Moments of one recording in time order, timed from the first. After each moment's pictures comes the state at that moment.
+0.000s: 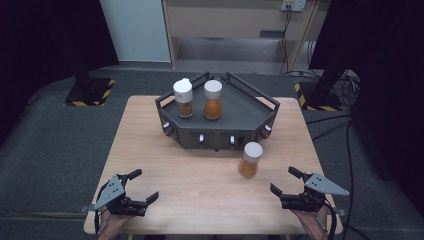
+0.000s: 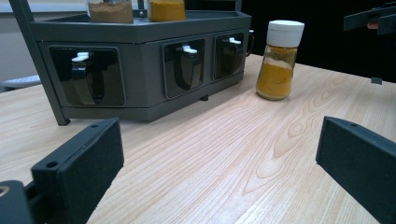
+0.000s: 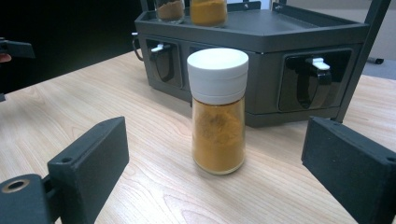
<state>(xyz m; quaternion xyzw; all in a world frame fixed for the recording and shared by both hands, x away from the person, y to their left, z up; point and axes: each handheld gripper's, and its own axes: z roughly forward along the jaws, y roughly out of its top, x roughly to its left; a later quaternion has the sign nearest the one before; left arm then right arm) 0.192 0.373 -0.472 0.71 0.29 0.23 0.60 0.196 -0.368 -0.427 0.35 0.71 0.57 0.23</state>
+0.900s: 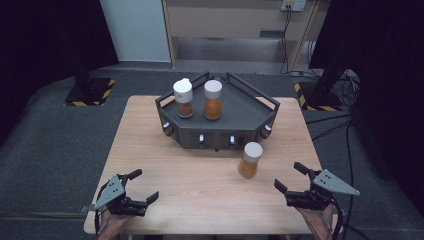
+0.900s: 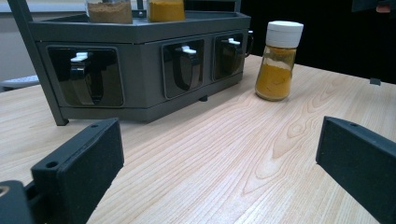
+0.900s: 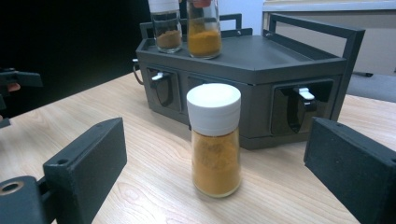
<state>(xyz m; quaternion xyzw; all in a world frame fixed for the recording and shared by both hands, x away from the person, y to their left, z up) 0.192 0.373 -0.473 0.71 0.29 0.23 0.60 0.189 -0.369 -0.407 0.35 0.69 0.58 0.24</state>
